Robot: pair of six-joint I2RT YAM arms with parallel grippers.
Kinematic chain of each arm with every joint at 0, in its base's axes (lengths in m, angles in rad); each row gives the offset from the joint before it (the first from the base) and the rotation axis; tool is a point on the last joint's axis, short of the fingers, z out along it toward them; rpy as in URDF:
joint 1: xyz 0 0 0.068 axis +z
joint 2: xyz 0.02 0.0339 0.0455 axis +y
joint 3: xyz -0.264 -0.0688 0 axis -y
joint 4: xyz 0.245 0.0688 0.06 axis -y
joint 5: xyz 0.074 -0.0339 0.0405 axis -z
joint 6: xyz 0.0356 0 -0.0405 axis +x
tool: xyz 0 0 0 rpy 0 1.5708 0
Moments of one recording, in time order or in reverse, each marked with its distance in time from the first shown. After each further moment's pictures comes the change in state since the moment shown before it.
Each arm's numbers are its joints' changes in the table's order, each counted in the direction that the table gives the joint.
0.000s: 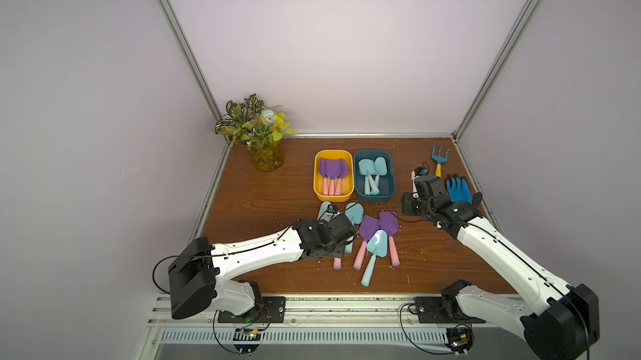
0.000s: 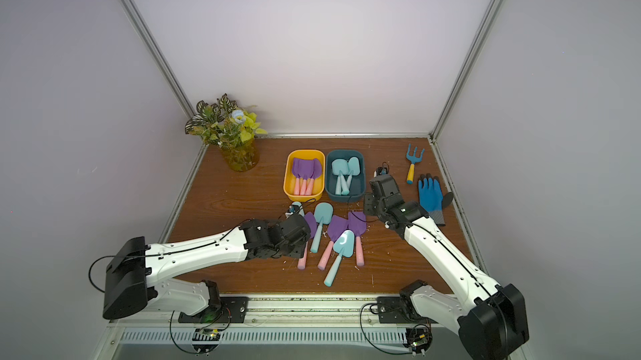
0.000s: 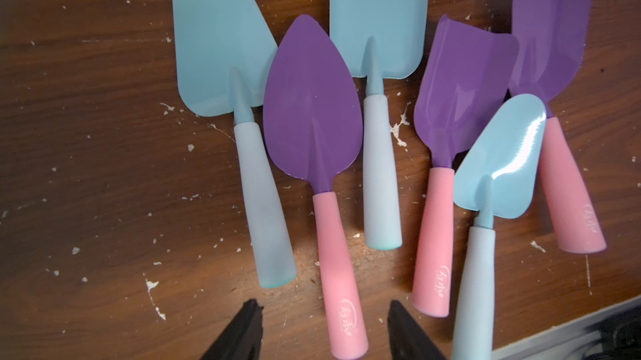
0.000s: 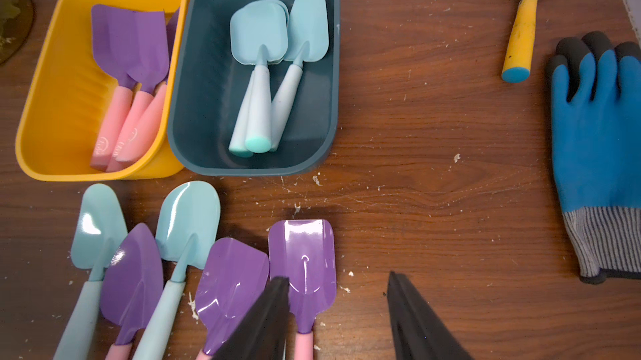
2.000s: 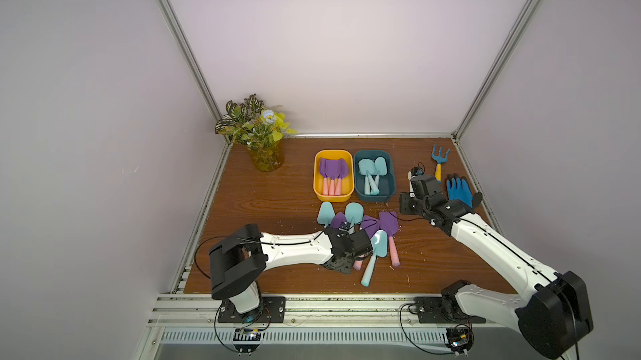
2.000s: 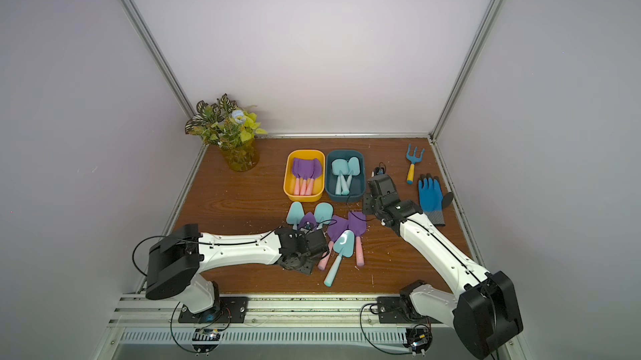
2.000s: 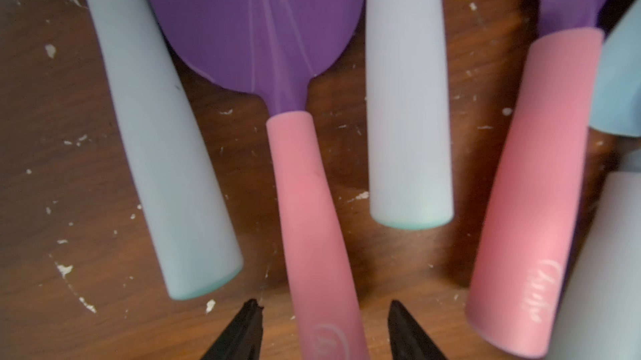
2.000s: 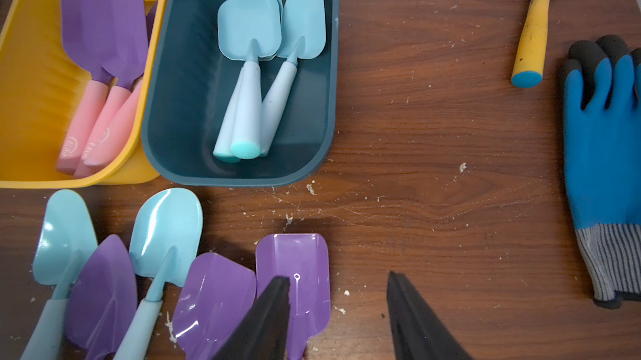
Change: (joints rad) left arm -0.092 0.275 0.062 -0.051 0.049 -0.008; right arm -0.015 0.074 -0.029 0.080 0.000 -0.037
